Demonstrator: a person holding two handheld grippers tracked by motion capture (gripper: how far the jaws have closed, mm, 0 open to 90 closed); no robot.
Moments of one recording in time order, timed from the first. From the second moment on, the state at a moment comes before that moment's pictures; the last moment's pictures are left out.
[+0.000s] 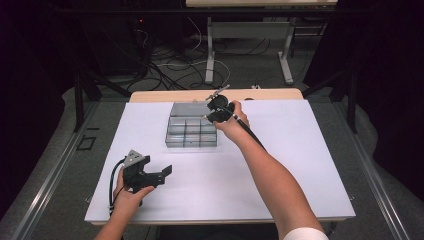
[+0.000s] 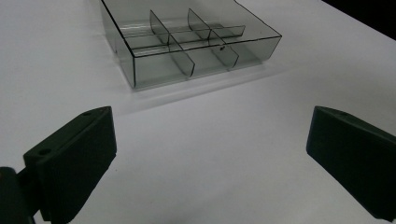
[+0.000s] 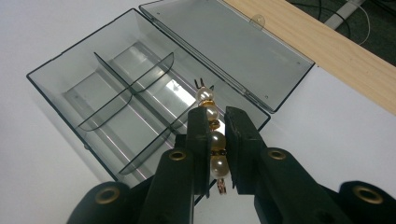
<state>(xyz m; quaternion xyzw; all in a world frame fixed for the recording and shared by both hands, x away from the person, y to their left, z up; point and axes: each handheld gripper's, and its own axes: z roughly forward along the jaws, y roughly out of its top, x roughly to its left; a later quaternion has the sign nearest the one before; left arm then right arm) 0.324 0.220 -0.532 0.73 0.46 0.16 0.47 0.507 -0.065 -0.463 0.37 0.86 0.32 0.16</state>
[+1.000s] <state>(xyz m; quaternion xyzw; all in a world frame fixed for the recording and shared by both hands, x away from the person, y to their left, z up) 0.324 0.220 -0.532 0.73 0.46 0.16 0.47 0.521 -0.053 -0.496 0.38 0.86 0.29 0.16</state>
